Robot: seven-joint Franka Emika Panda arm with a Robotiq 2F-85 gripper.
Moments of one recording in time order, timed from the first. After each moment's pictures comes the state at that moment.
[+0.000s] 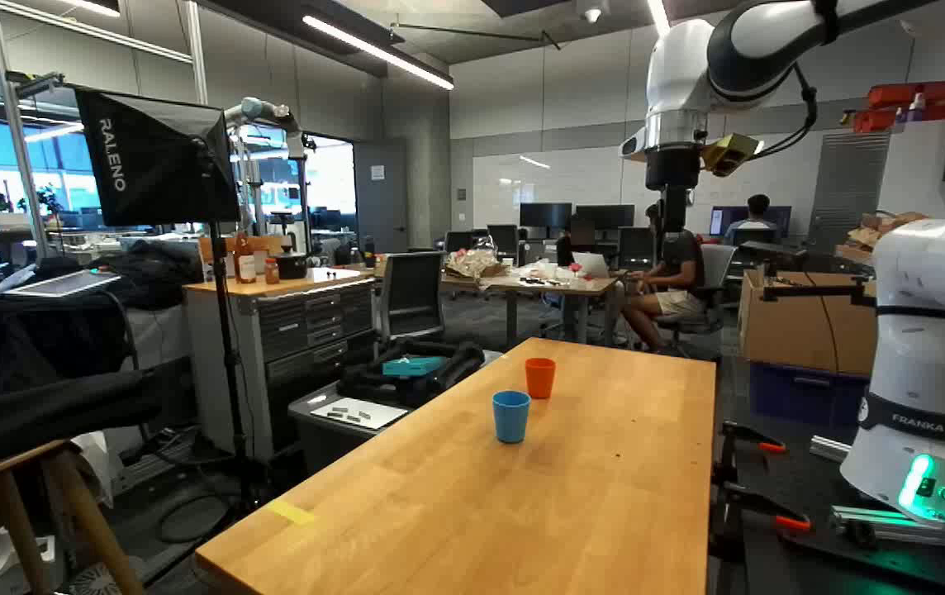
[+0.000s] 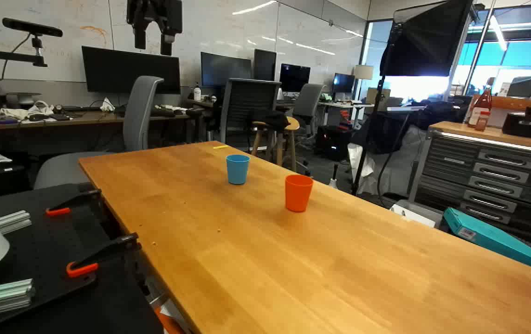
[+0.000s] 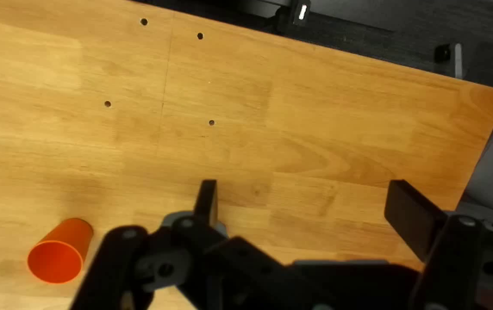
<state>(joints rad) 0.12 -0.67 -0.01 -2.54 0.10 1.87 -0.15</state>
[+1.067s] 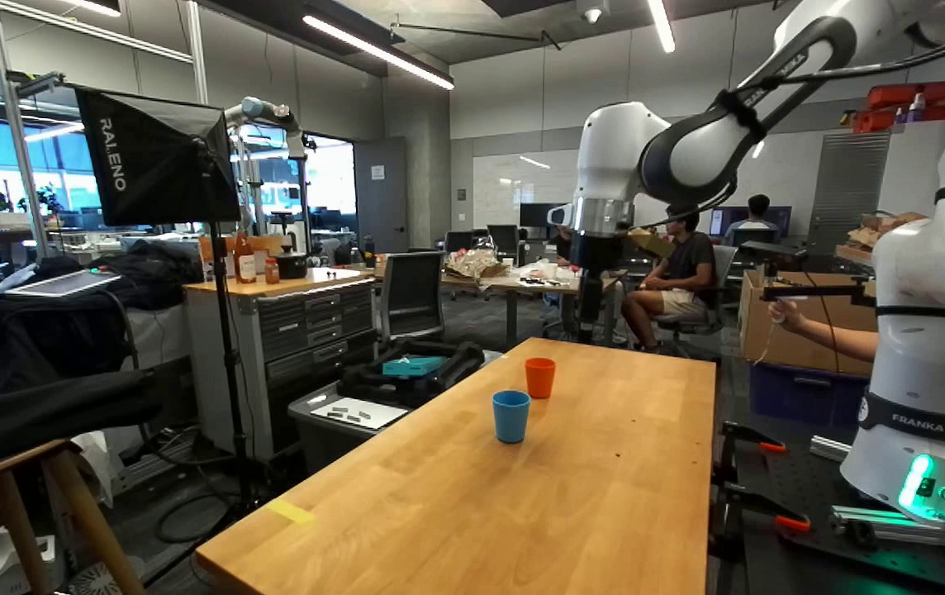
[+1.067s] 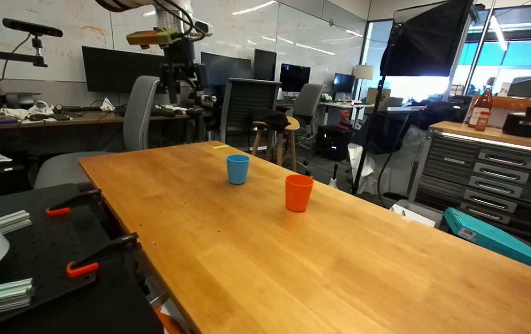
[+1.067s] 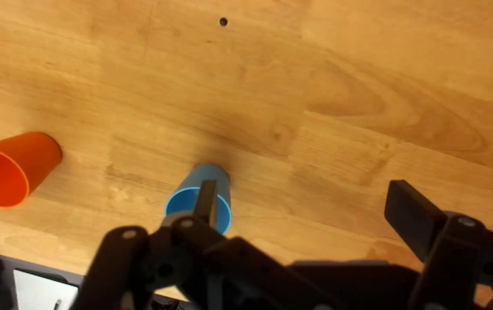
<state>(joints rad) 0.12 -0.21 0.19 -2.51 -0.06 2.40 0.03</state>
